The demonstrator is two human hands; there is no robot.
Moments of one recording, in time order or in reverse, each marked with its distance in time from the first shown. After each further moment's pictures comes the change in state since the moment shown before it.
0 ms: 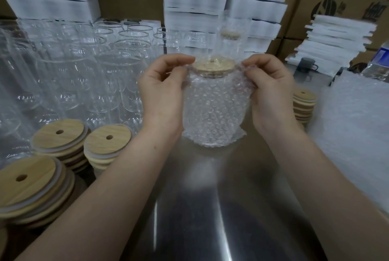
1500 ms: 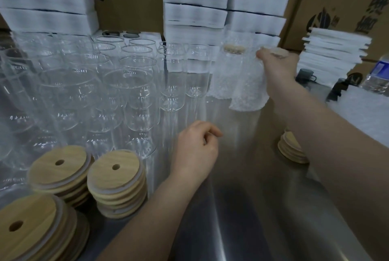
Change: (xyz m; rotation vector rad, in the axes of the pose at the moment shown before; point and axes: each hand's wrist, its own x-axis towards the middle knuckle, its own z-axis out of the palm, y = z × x) left_hand -0.016 -0.073 -0.017 0.647 -0.335 0.038; right_hand 0.145 0.045 -0.015 -0.313 0.456 0.243
